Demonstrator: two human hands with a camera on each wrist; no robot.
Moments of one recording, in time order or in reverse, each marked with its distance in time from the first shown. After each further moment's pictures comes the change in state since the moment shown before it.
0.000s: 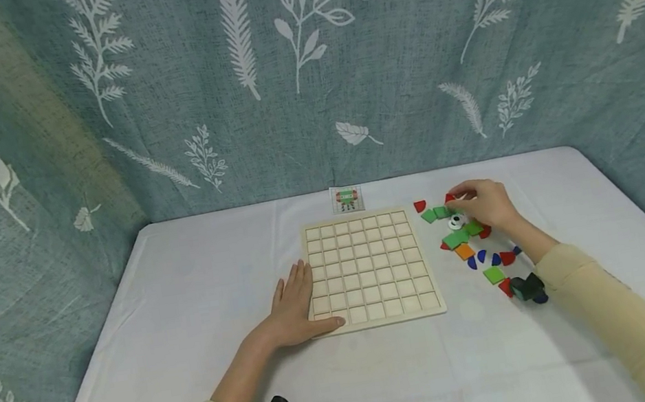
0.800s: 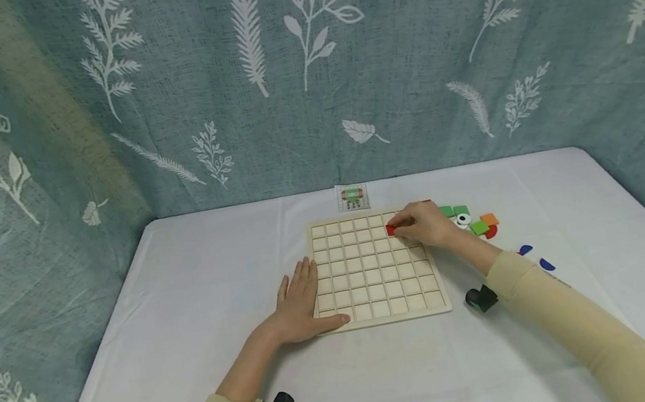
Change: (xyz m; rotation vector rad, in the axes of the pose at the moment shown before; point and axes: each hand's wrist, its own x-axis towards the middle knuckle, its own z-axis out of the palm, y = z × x) left_hand 0.001 -0.003 0.002 0.018 -0.010 -0.003; right_hand 0.006 -0.069 0.067 0.011 -0.234 -0.288
